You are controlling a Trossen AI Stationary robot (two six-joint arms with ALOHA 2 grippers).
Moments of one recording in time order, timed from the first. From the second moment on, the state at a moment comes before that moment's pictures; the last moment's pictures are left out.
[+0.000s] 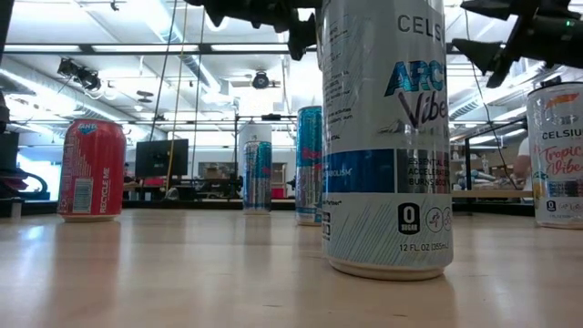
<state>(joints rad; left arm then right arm) 0.23 1.64 1.35 -0.02 0.46 -0.04 -0.13 0.06 0.05 0.54 0.28 0.27</state>
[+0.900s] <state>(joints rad) 0.23 1.64 1.35 -0.07 0.46 -0.01 -0.13 0.73 0.56 0.38 0.00 0.01</state>
